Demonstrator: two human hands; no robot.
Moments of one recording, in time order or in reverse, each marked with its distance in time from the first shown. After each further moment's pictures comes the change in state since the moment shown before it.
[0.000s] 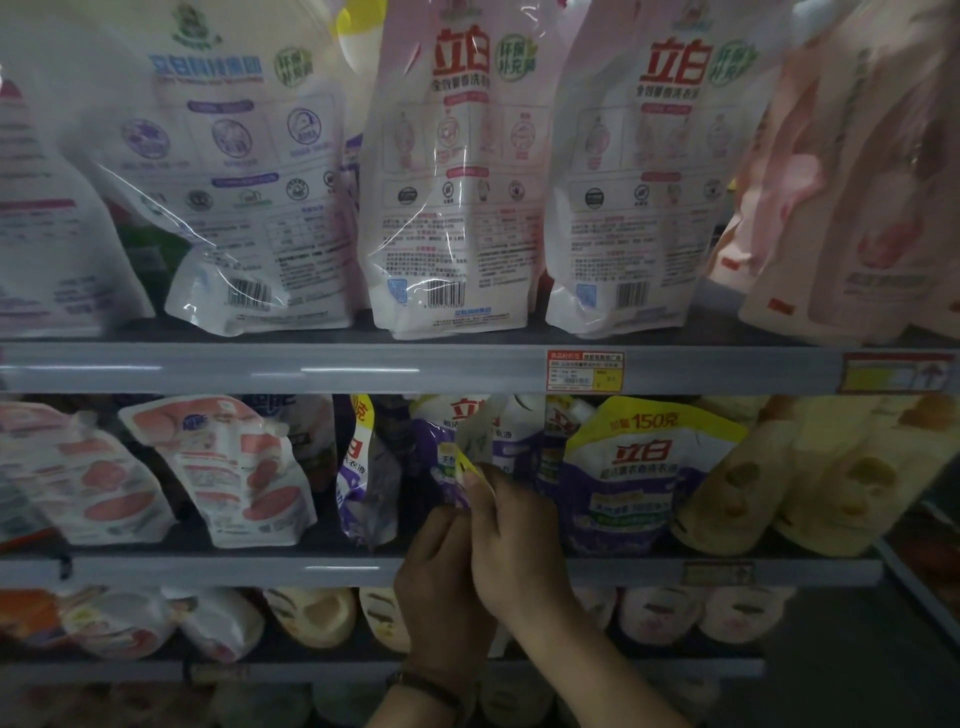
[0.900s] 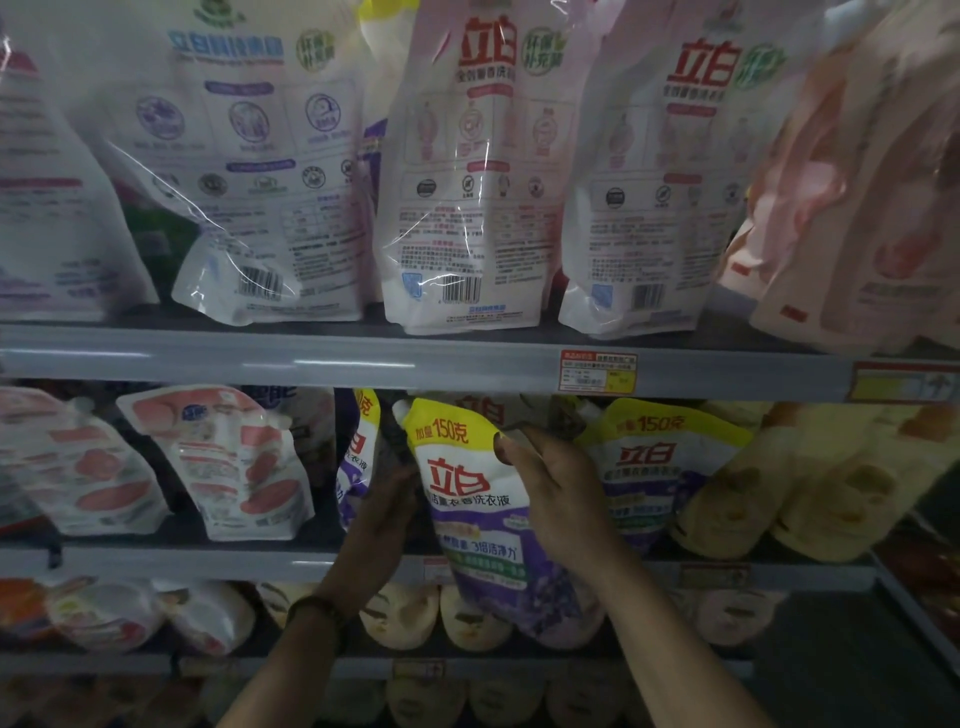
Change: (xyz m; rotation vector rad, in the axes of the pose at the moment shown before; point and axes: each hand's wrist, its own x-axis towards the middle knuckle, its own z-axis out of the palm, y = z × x) left_hand 0.031 -0.130 -0.011 -0.727 -0.470 -0.642; right_hand 0.038 0.013 -0.037 0.185 -0.113 -0.017
